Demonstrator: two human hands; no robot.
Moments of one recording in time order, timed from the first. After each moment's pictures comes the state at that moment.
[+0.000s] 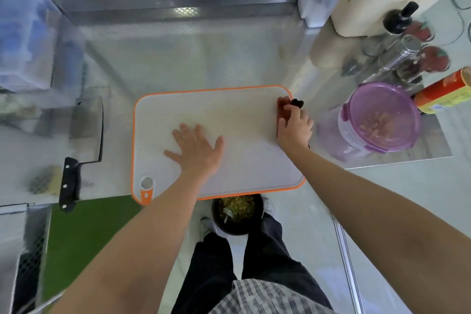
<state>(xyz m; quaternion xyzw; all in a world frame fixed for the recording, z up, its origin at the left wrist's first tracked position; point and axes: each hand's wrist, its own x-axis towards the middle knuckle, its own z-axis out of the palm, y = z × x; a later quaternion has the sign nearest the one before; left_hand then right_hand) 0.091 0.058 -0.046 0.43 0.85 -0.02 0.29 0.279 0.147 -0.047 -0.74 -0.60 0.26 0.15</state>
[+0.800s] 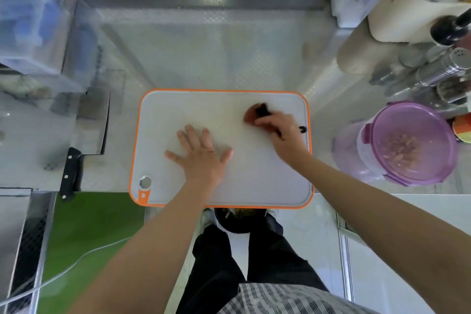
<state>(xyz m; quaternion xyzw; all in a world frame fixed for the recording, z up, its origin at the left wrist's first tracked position) 0.101 0.066 -0.059 0.43 0.86 -0.10 0.25 0.270 0.170 -0.065 -0.46 -0.79 0.36 0.18</state>
